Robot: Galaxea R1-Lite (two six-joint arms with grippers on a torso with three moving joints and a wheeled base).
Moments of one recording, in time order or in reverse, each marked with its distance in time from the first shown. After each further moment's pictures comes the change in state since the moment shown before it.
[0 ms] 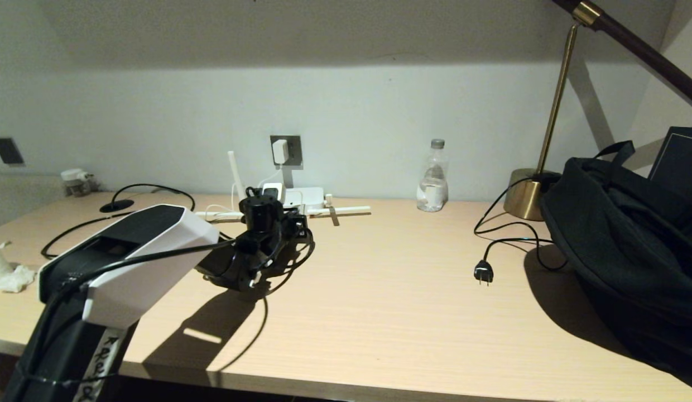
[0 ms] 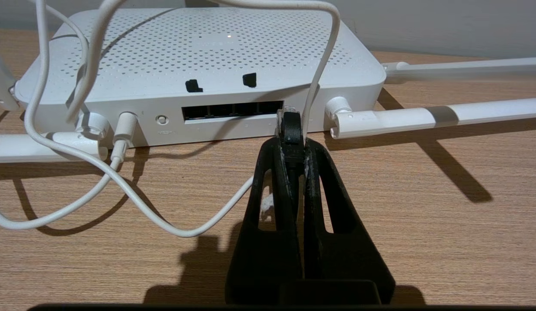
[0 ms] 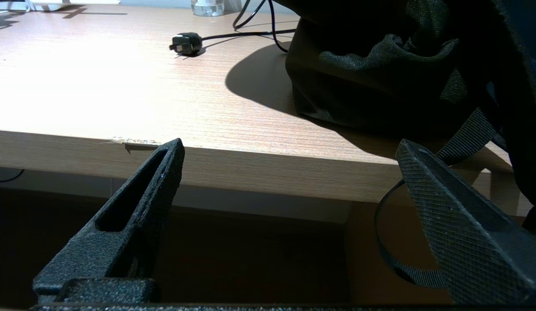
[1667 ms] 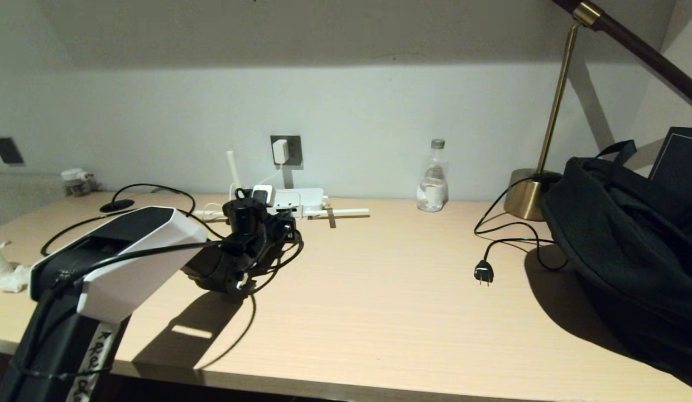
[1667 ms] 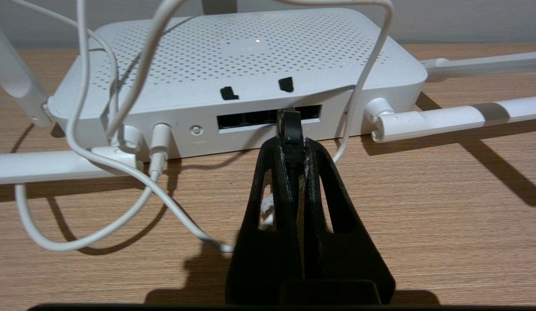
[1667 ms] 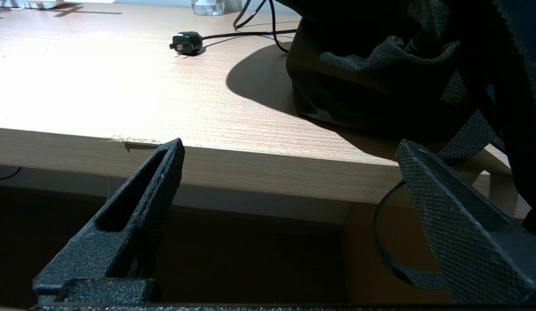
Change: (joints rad) left arm 0.056 0.009 0.033 -0.059 -0.109 0.067; right arm 0.000 0.000 0.000 0.000 0.001 -0.011
